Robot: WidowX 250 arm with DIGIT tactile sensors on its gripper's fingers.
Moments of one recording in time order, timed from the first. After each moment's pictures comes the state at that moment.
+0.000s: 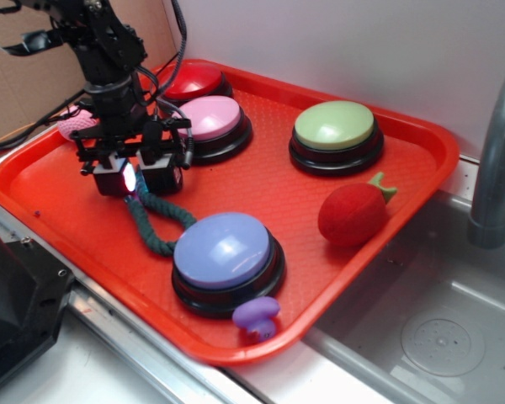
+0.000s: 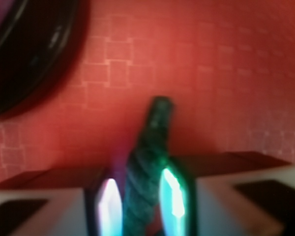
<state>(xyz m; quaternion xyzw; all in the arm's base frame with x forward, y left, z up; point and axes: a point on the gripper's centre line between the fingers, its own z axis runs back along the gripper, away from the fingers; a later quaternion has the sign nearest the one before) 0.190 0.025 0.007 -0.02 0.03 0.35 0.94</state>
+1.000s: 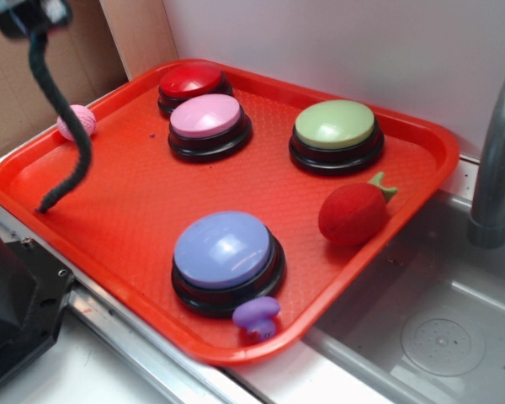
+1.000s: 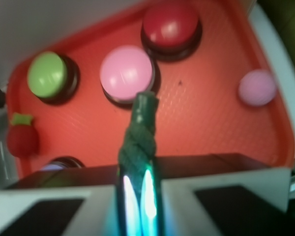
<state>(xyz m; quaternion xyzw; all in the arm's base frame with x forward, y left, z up) 0.175 0.036 0.204 -0.11 -0.09 0.12 0.98</state>
